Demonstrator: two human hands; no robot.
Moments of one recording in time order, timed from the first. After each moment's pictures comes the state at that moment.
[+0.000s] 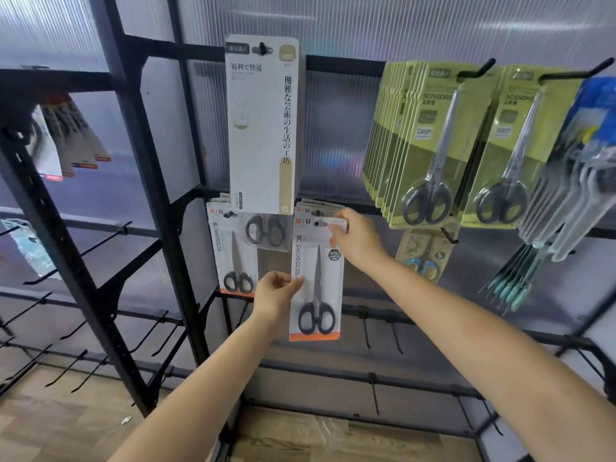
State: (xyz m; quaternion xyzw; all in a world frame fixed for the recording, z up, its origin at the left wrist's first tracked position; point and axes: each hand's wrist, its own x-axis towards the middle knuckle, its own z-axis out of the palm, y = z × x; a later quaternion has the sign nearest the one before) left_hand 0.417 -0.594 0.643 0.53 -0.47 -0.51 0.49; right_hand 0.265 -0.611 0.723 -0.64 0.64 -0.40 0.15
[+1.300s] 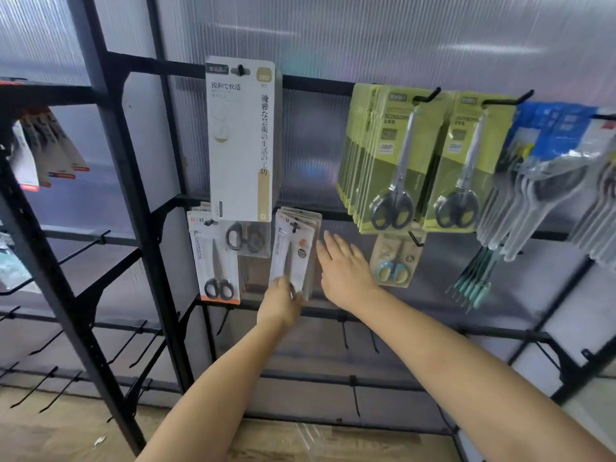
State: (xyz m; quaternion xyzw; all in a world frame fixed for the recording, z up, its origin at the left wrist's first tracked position) left_hand 0.383 -0.597 0.637 0.59 -0.72 -0.28 0.24; right_hand 0.255 -0.568 0.701 -0.73 0.67 -0.01 -0.14
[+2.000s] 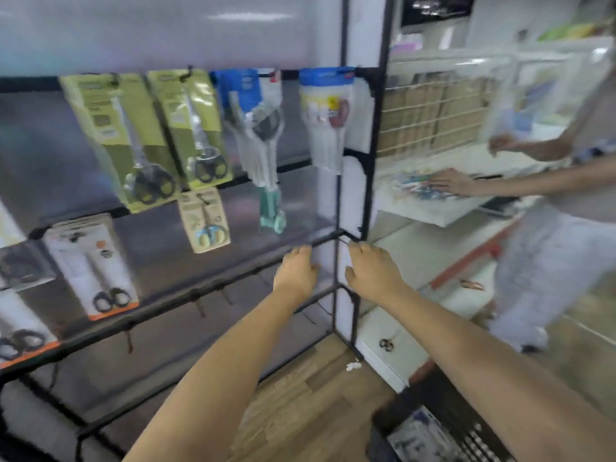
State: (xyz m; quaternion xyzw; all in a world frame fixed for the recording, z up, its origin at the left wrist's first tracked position) left_hand 0.175 -0.369 0.681 0.27 -0.92 -0.23 0.13; right_hand 0.085 -0.244 0.685 -0.42 0.90 -0.08 -0.07
